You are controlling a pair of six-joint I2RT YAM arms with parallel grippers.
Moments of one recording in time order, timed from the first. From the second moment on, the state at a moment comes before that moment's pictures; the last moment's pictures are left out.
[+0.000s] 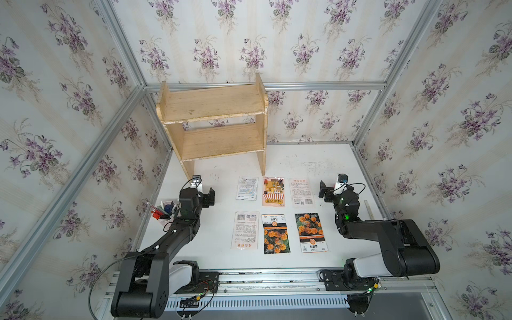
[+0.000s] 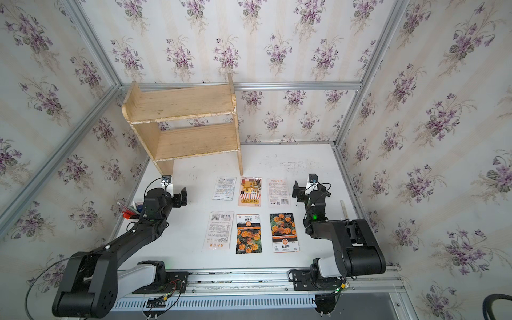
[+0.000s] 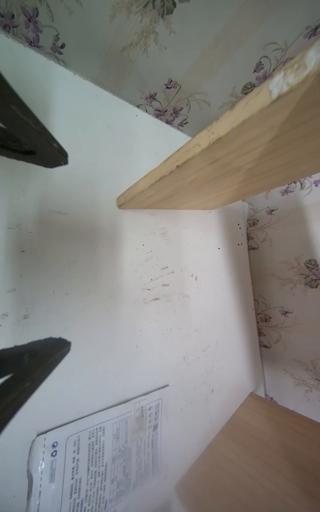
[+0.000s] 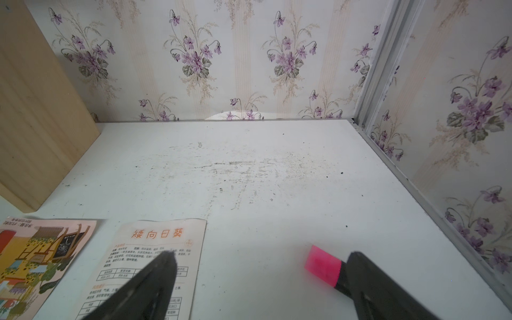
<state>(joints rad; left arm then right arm) -0.03 1.21 0.36 0.43 -0.12 0.08 0.10 1.45 0.25 0.98 0.12 0.01</state>
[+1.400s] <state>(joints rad) -0.01 1.49 0.45 0.59 -0.04 0.10 0.07 1.53 0.22 1.17 0.09 0.02</state>
